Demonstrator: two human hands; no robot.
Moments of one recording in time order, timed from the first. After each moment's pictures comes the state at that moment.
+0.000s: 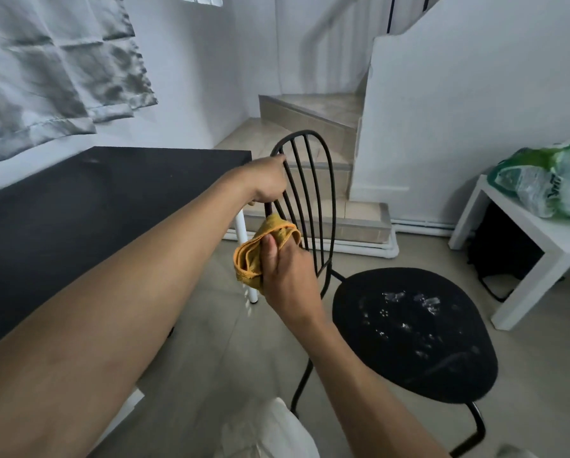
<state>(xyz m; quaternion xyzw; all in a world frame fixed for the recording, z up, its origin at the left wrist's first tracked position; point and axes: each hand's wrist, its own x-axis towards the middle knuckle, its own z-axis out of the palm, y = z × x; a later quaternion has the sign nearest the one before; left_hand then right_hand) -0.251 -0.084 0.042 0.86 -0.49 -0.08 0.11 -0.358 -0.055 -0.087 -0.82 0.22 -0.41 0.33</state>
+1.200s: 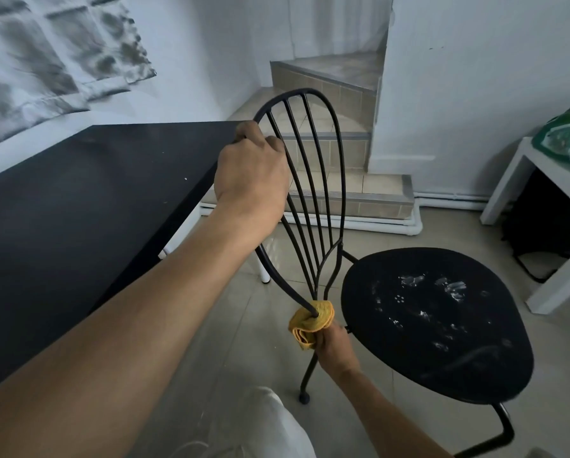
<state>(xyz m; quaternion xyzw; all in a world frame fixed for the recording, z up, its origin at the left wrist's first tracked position) -0.293 -0.080 0.002 0.86 -0.40 0.27 -0.17 -0.409 -0.116 -0.310 -0.84 0.29 -0.20 0.42</state>
